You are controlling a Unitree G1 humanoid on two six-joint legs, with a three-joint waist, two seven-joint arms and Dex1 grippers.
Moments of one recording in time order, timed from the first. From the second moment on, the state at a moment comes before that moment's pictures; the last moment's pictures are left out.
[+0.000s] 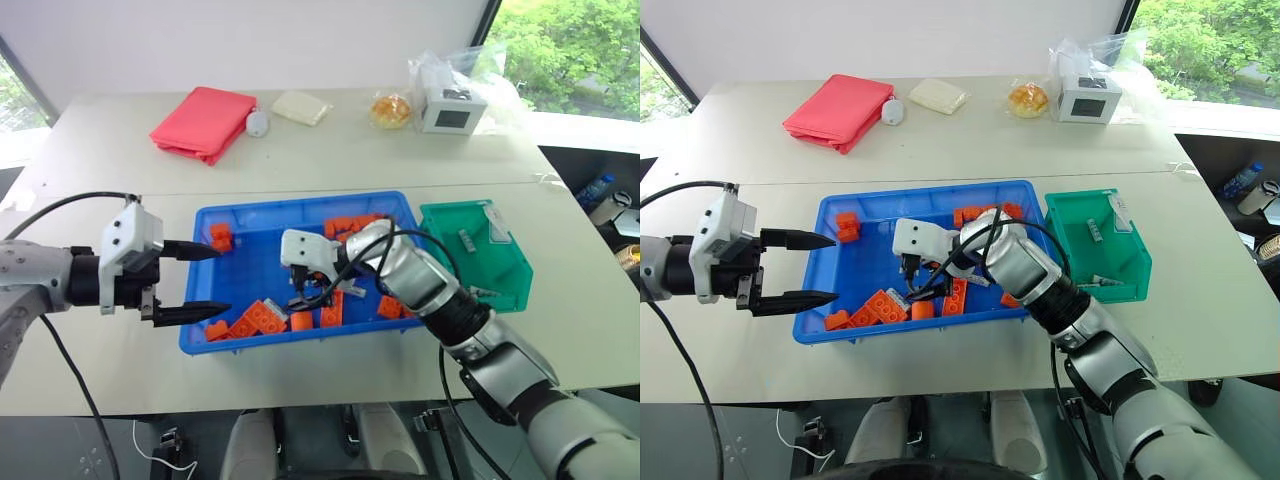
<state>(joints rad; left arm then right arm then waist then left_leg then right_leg) -0.12 1.09 0.29 -0.41 -0.71 0.62 -1.20 -0.86 -0.30 0.58 0.05 -0.06 0.68 1.08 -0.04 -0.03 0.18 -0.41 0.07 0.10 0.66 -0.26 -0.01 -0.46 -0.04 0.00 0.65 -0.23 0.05</state>
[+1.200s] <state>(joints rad) -0.13 1.08 0.28 -0.41 -0.69 0.61 -1.20 -0.85 -0.34 0.64 0.13 -0.08 0.56 1.07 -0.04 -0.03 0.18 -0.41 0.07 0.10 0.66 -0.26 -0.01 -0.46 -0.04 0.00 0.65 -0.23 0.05</state>
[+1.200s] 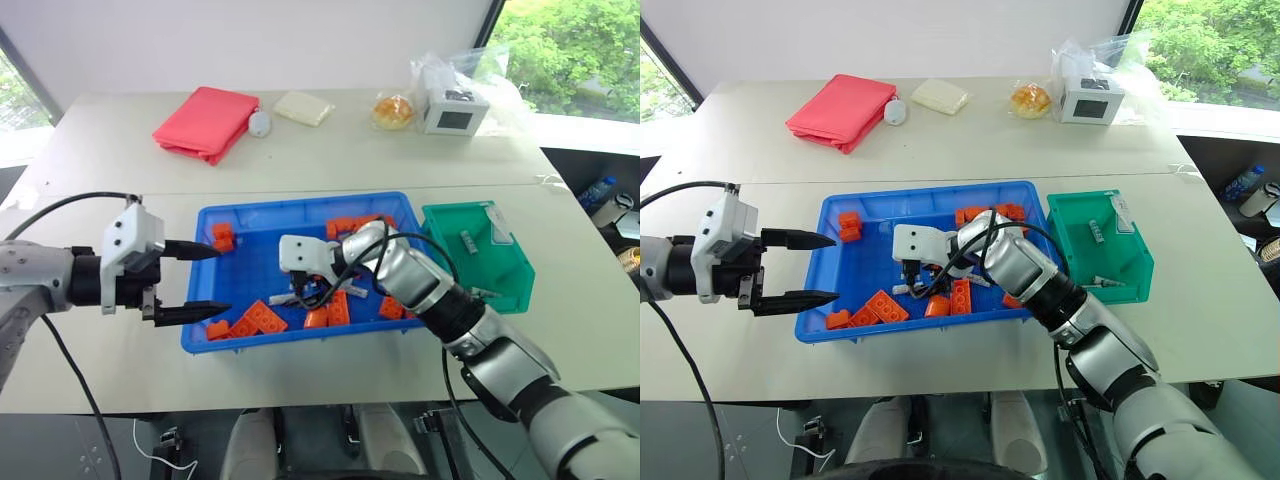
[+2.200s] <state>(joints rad) -0.32 0.84 0.07 -0.31 -0.64 0.60 -1.11 -0.43 -0.91 -0.17 -0.24 0.11 0.98 0.94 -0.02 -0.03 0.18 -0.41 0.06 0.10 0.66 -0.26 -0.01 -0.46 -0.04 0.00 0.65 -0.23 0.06</state>
